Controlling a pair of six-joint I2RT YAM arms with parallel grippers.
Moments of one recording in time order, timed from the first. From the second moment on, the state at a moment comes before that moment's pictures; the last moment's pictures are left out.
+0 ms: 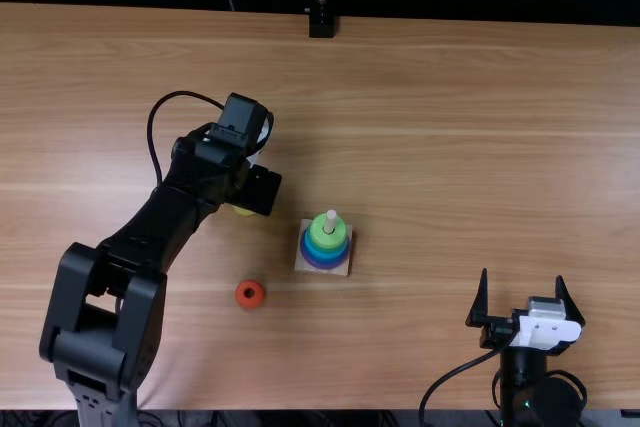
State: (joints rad) left arm -0.35 2.03 1.48 -0.73 -0.09 -0.05; right arm -0.03 0.02 0.02 -0.05 0.10 -0.18
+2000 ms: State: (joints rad) left arm -0.39 2.00 1.84 -1.36 -0.09 -0.07; right arm -0.03 0.02 0.02 -0.05 0.10 -0.18
